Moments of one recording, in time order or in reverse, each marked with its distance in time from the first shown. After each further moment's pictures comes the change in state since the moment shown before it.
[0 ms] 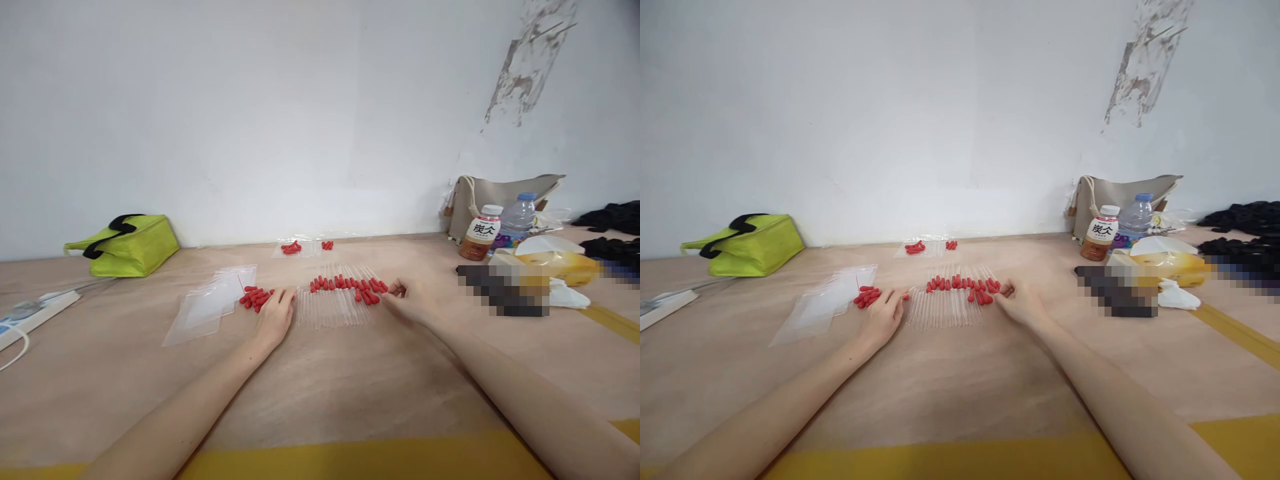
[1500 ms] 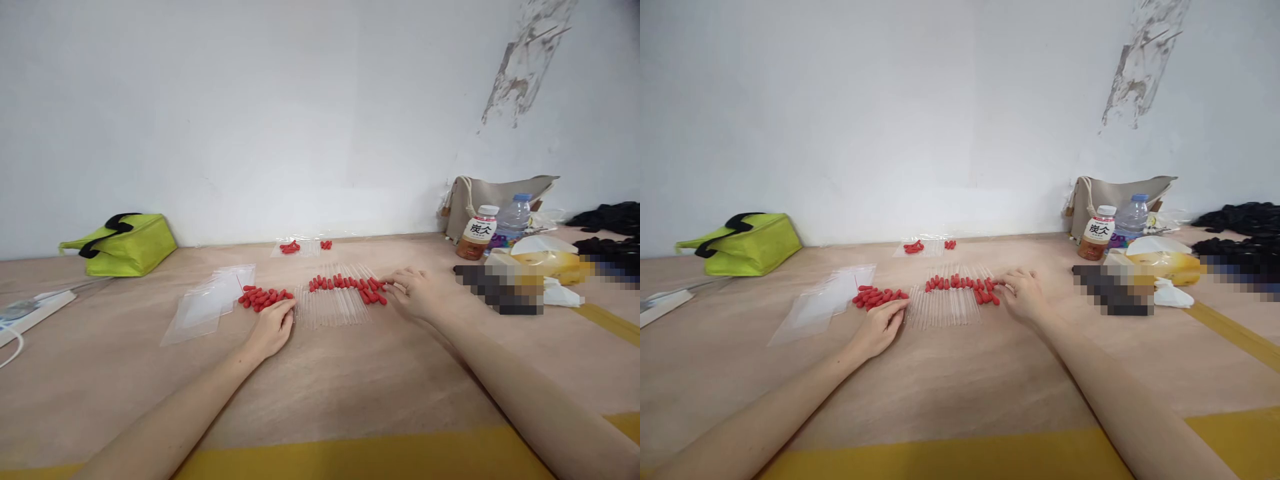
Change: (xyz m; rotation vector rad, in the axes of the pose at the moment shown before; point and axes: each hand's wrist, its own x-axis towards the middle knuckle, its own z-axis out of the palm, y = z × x) left_hand -0.011 0.003 -0.013 -0.327 -0.197 -0.076; right_hand 0.002 -0.011 -0.022 -0.364 0.056 -0.427
